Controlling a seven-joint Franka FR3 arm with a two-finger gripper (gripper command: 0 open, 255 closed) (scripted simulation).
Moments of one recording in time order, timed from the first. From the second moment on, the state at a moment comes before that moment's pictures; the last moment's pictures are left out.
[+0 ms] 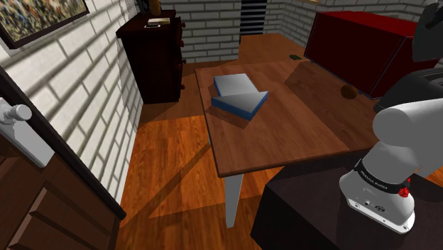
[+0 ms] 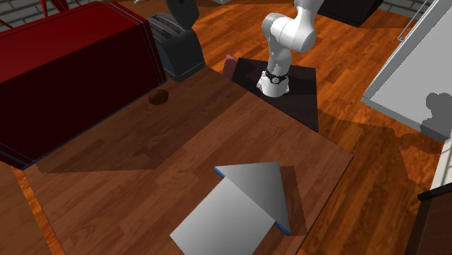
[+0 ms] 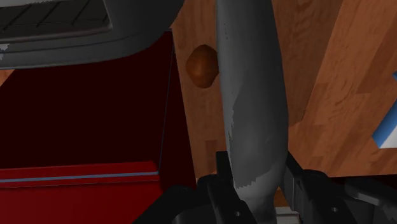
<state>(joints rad) -0.59 -0.80 -0.65 -2.27 -0.13 2.03 -0.65</state>
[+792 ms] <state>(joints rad) -0.61 -0.81 -0.72 -2.40 -0.16 2.16 -0.70</state>
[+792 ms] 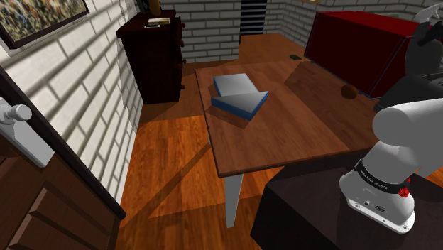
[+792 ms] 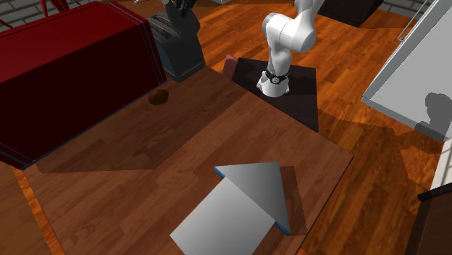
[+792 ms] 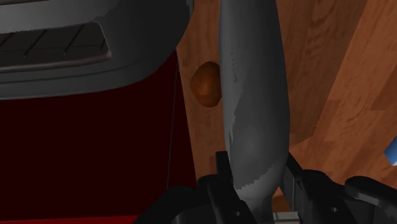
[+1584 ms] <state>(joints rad) -0.61 -0.79 -0.79 -2.54 -0.18 2.31 -0.74</state>
